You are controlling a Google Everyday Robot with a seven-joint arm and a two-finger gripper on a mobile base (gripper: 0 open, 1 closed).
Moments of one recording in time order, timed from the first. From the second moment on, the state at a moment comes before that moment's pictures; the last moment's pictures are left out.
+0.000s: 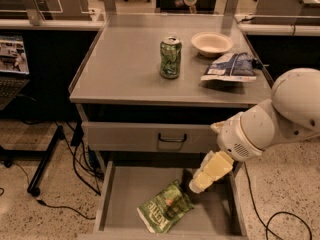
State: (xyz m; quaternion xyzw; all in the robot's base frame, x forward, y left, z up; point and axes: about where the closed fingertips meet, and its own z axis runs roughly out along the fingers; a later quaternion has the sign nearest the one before) arm 0.432 -0.112 0.773 -0.51 0.81 0.18 0.22
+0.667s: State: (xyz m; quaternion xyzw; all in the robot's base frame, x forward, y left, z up) arm 0.413 -0.101 0.702 -0.46 0.84 0.19 0.21
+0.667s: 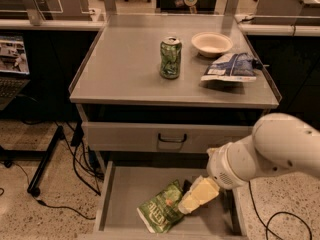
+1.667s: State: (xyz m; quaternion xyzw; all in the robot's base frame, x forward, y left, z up) arm 0.425 -0.100 0.590 -0.40 0.87 0.19 0.20
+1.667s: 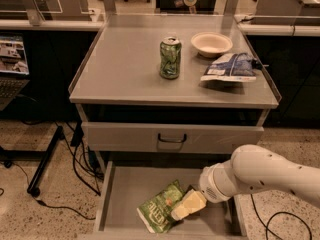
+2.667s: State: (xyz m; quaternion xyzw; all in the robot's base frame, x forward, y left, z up) arm 0.445 -0.062 0.481 -0.34 0.89 0.23 0.18
